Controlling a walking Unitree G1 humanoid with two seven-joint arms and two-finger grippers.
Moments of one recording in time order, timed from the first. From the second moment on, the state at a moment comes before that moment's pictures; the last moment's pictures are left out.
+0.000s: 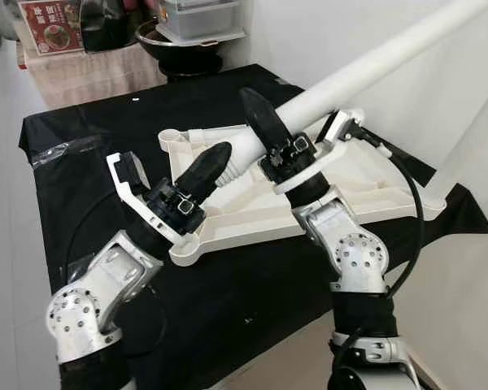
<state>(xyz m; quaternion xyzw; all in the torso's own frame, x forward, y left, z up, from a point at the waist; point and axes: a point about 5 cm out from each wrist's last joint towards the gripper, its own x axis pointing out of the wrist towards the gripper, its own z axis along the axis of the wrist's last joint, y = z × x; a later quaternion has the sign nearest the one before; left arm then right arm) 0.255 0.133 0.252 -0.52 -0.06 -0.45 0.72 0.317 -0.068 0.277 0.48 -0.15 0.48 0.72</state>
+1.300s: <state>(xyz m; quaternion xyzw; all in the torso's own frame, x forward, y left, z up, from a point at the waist) 0.254 0.146 0.181 -0.03 0.02 -0.14 0.99 0.323 -0.086 0.213 0.06 -0.07 0.39 0.91</state>
